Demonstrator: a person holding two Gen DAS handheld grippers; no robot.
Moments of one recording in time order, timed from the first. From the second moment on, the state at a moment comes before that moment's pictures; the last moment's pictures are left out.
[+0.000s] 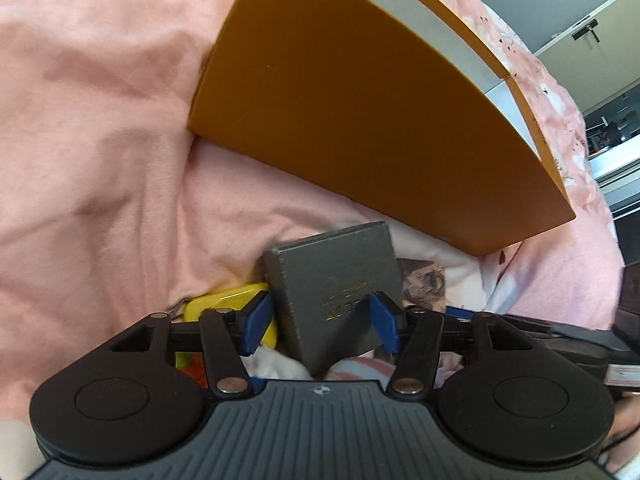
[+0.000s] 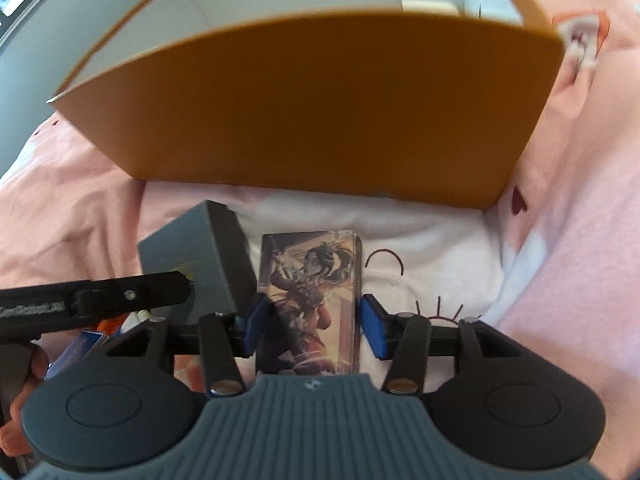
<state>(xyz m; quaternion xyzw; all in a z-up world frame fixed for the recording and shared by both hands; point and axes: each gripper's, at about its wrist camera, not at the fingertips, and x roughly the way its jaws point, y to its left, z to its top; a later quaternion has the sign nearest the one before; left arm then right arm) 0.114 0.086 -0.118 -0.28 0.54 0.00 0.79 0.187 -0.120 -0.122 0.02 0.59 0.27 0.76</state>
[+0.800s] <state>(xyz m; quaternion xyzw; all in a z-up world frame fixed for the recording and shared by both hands) 0.139 0.095 -0.147 -0.34 0.57 -0.04 0.75 0.192 -0.146 -0.102 0.08 0.57 0.29 0.76</state>
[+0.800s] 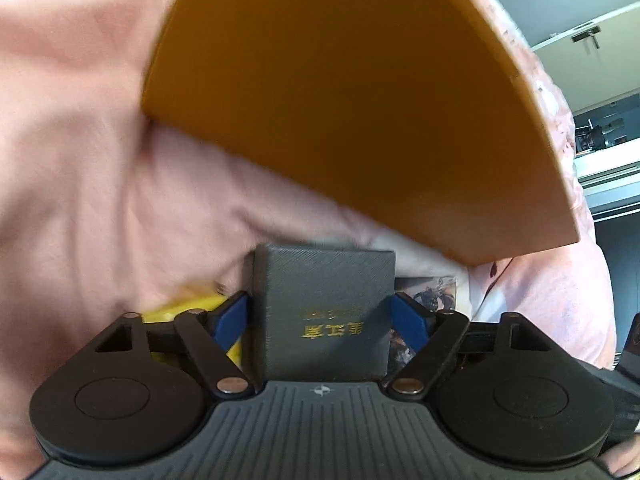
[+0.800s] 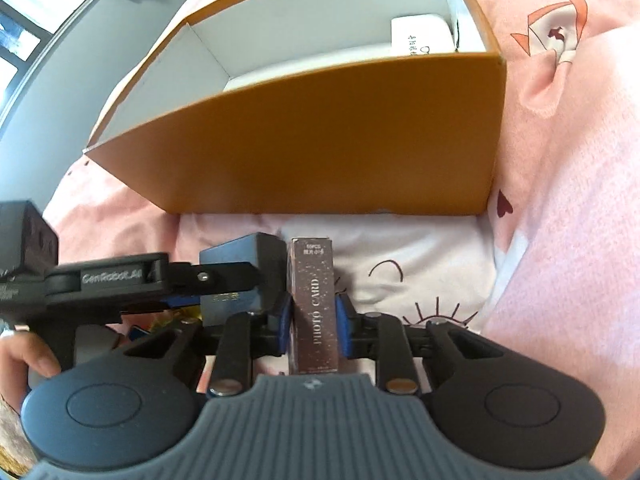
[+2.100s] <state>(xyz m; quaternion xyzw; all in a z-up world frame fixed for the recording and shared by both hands) 0.099 0.079 -0.054 -0.30 0.48 -0.08 0.82 0.176 -0.167 -0.074 0.11 0.54 0.29 0.78</state>
